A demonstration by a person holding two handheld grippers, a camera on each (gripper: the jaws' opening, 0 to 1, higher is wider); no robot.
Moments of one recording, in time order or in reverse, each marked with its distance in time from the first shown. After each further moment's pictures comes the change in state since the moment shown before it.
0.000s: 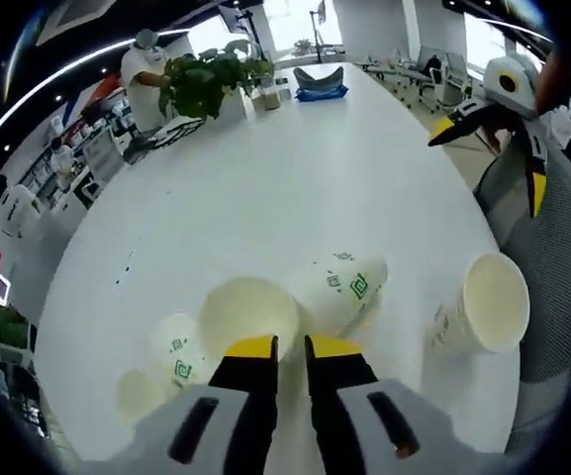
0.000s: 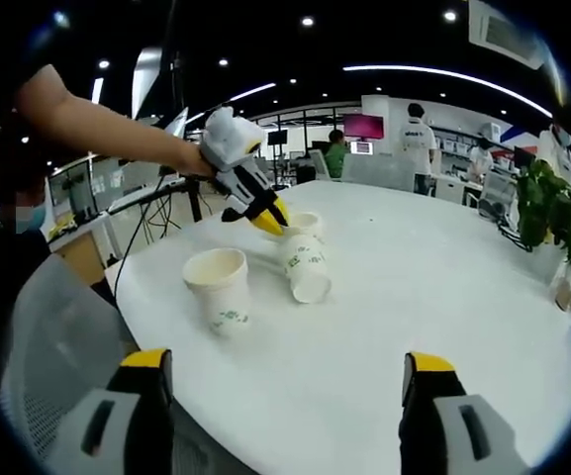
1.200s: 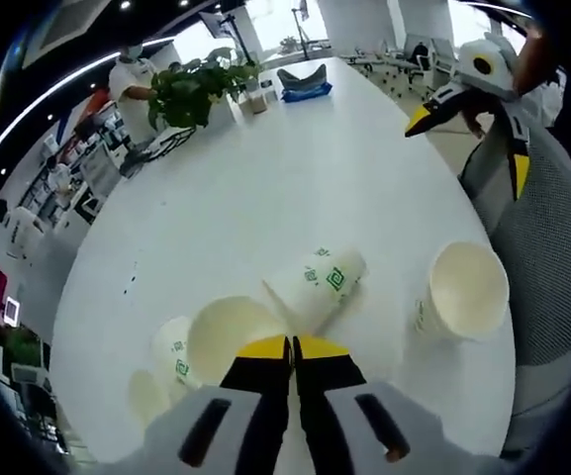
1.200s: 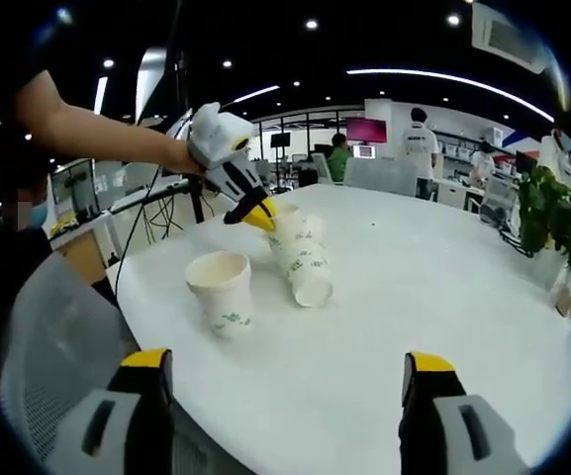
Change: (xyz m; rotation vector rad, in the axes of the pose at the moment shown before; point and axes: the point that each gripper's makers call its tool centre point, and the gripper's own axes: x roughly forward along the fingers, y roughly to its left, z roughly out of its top) left arm -0.028 -0.017 -0.006 0.083 0.000 0.023; right arm -0.001 0.004 0.004 -0.023 -0.013 0.006
